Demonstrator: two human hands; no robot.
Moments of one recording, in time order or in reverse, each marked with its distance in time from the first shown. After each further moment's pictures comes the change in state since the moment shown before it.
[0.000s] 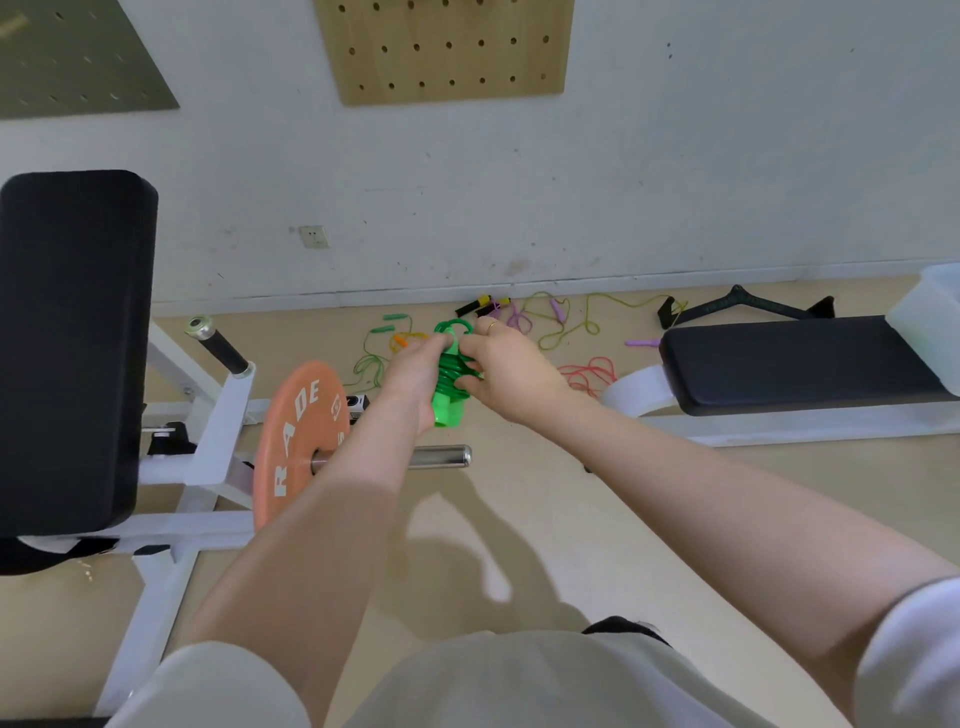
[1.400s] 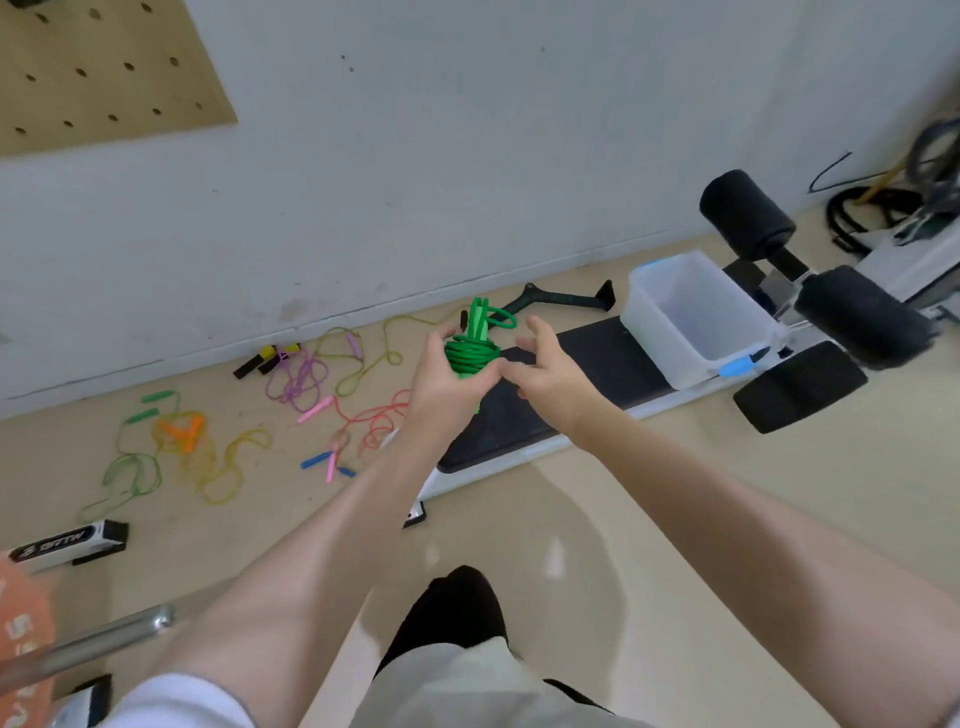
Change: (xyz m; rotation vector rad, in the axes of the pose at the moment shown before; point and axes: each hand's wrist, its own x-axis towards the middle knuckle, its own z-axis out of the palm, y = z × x) left_hand 0.003 -0.053 0.520 0.504 -0.321 0.468; right_hand -0.154 0.439 -0.233 0.793 0.261 0.656
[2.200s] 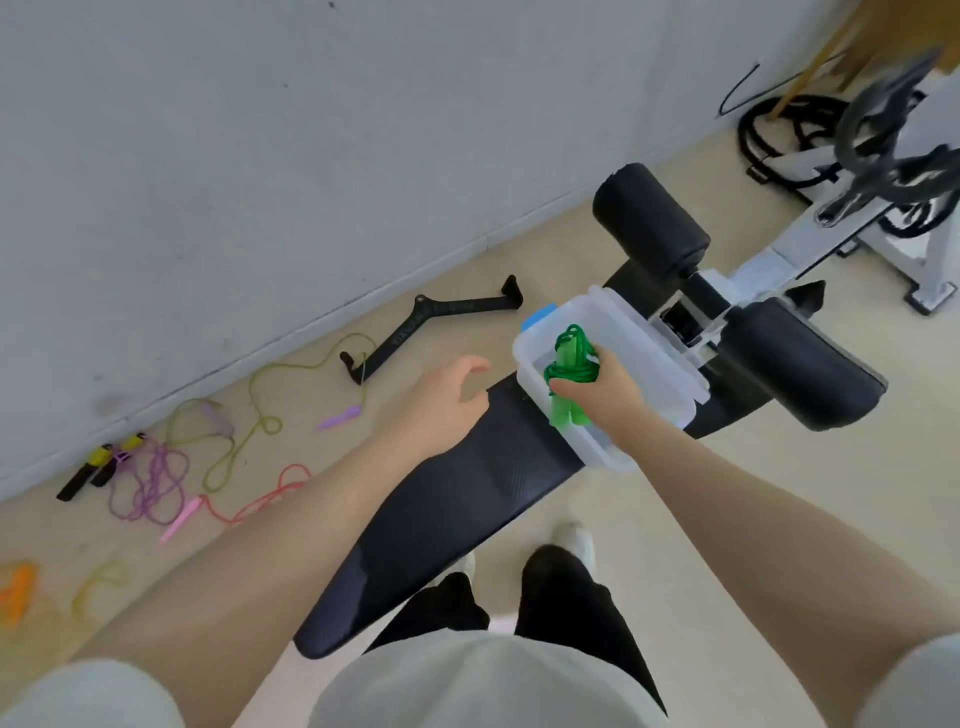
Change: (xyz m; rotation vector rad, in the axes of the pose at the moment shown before) left_hand 0.294 0.076 0.253 0.588 -0.633 0.103; right_hand 0.268 0.153 -0.307 0.031 0.397 0.478
